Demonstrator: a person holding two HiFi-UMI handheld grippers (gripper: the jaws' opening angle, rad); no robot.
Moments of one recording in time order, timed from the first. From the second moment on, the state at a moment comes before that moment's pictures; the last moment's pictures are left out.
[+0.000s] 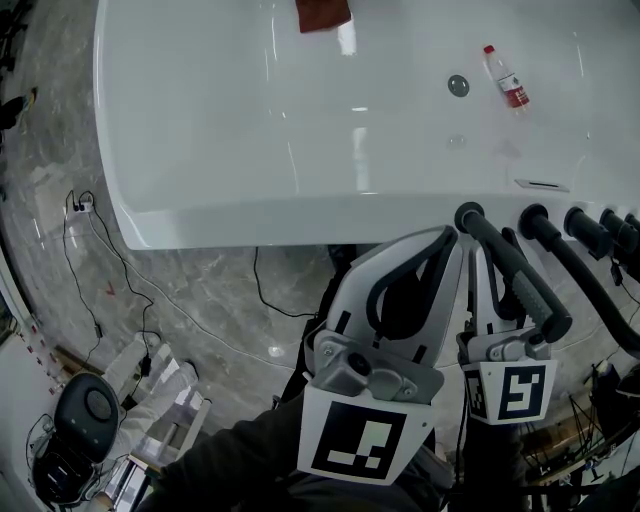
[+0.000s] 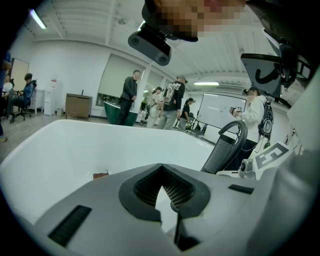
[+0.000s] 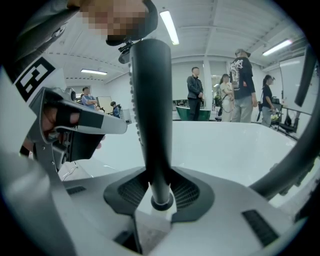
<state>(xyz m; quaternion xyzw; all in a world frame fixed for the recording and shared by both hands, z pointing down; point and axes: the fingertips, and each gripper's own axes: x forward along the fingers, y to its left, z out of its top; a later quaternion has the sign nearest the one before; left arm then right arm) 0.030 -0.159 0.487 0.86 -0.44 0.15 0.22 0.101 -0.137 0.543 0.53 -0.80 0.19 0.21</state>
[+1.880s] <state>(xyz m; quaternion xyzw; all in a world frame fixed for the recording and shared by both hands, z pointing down) -0.007 -0.131 0.372 0.87 -0.45 0.15 0.16 0.074 -0.132 0.543 0.50 -0.81 0.15 0.27</state>
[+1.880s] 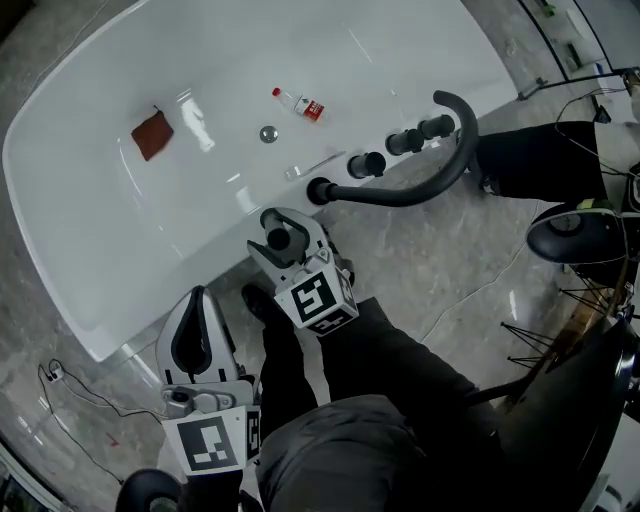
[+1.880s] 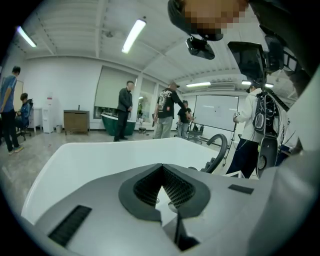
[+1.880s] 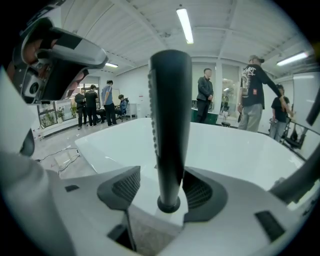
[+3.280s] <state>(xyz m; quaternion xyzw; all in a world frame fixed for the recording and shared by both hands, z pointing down) -0.014 -0.125 0.371 0.86 -0.46 0.14 0.15 0.071 -0.140 0.540 0.50 -0.81 0.13 0.27</state>
